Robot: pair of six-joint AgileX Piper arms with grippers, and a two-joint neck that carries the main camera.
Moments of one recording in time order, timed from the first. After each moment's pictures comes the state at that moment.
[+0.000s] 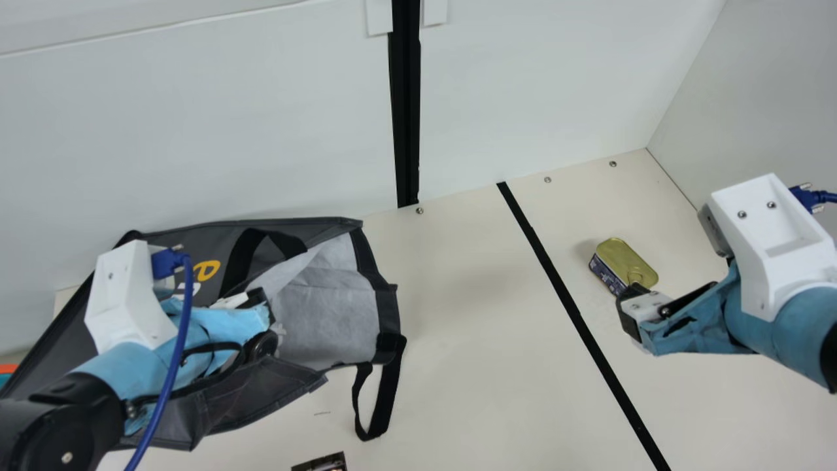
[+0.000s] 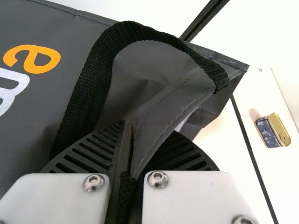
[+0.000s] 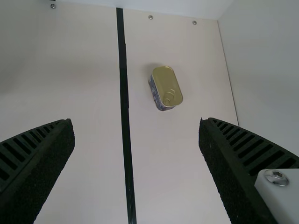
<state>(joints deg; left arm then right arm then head) -31.1 86.3 -74.1 -12.1 32.0 -20.4 -12.7 56.3 -76.5 -4.7 69.9 -14.1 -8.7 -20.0</state>
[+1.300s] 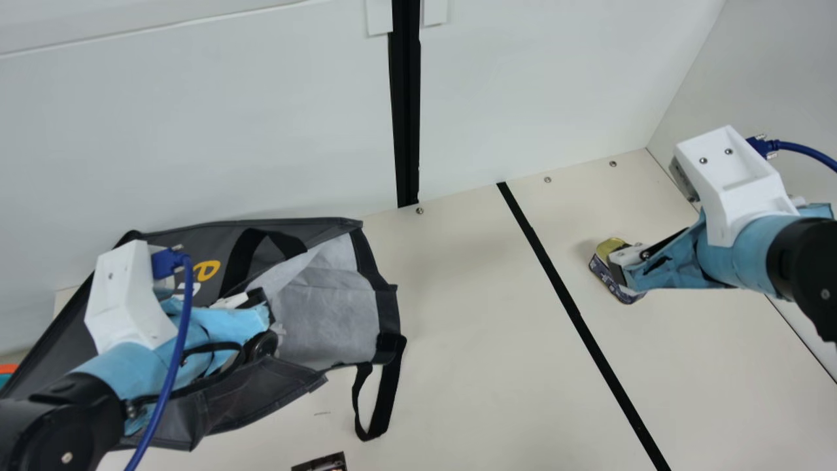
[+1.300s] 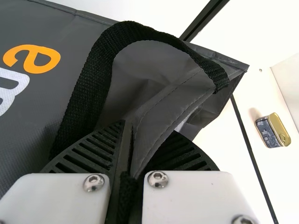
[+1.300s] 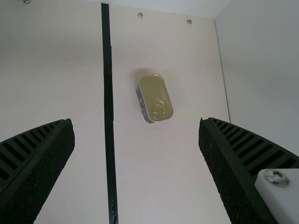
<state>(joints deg) -31.1 86.3 -74.1 -12.1 32.0 -20.4 -16.0 68.6 -80.6 -4.6 64.4 -17.7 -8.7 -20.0</state>
